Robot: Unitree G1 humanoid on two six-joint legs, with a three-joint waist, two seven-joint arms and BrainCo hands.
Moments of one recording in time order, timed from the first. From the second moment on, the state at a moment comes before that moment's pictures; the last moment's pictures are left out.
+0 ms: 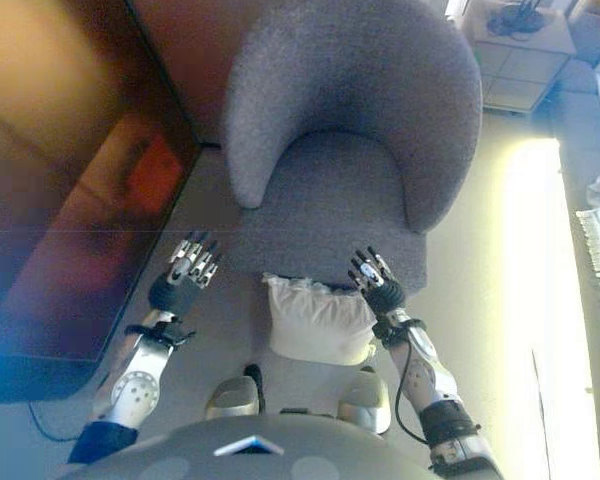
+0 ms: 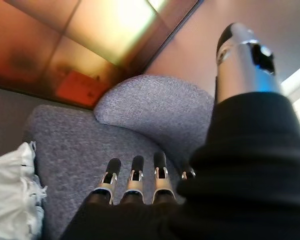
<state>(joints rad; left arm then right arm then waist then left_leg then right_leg) 0.25 0.30 -0.09 0.10 -0.87 -0.07 -0.28 0.16 -0.25 0.22 0.30 0.93 -0.03 0.19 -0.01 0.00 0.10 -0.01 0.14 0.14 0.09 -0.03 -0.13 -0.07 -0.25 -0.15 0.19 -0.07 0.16</state>
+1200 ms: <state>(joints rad) 0.27 0.16 -0.12 0.18 -1.37 0.29 -0.65 0.16 -0.11 0.18 0.30 1.48 0.31 0.65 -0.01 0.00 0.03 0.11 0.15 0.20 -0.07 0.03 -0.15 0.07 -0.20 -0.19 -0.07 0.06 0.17</state>
